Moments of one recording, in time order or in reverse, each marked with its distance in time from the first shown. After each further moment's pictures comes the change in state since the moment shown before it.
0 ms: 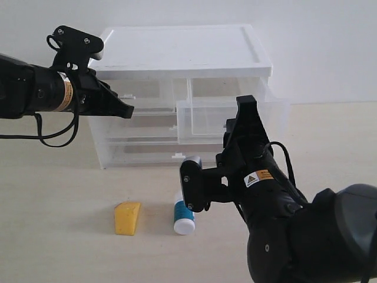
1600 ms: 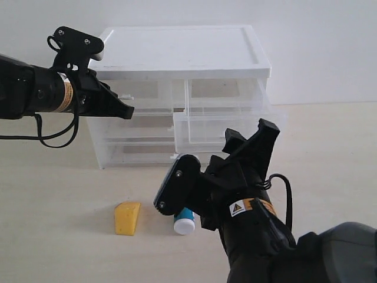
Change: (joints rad) left arm 0.000 0.000 0.002 0.000 -0.006 0.000; right arm 0.176 -0.002 0.002 0.232 -0.046 0.466
